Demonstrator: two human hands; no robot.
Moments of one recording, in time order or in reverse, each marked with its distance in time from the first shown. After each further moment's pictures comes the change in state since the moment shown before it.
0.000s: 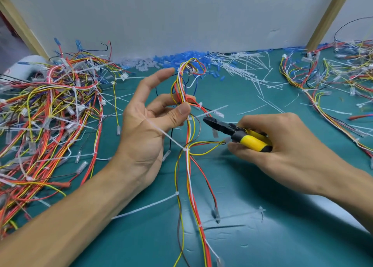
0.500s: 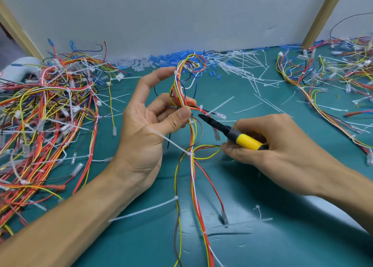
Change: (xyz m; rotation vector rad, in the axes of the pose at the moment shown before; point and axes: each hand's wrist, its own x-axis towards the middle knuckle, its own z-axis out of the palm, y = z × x) left_hand -0.001 -0.003 0.002 0.027 -0.073 0.040; right_hand -0.001 -0.012 0.000 0.098 -0.067 0.065
